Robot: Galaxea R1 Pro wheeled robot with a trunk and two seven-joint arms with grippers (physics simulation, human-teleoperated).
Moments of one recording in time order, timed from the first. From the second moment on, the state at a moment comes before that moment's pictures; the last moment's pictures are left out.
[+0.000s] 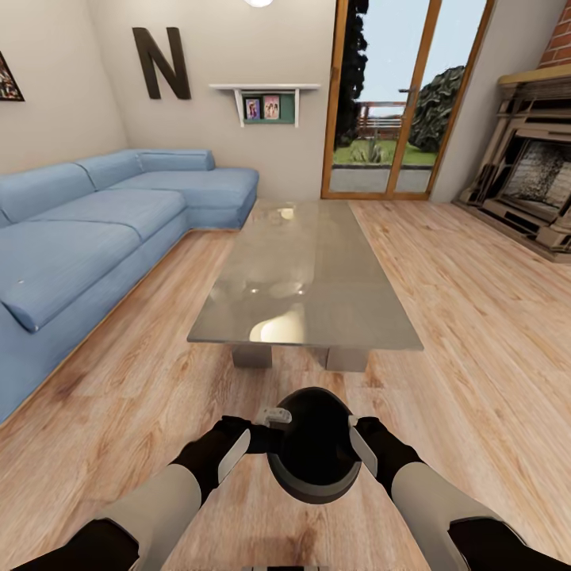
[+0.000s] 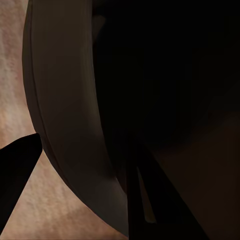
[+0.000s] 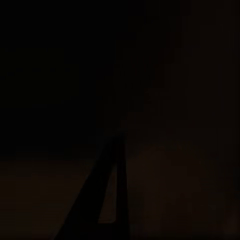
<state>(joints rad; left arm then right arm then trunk) -0.79 -0.17 -0.38 -0.42 0.33 0.51 -0.14 -0.80 0.11 0.08 -0.34 -0.15 0.60 -0.17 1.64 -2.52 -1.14</state>
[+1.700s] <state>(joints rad) -0.79 -0.17 -0.38 -0.42 0.33 0.51 -0.15 -0.80 0.11 0.08 -0.34 -0.15 0.60 -0.17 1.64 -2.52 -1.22</state>
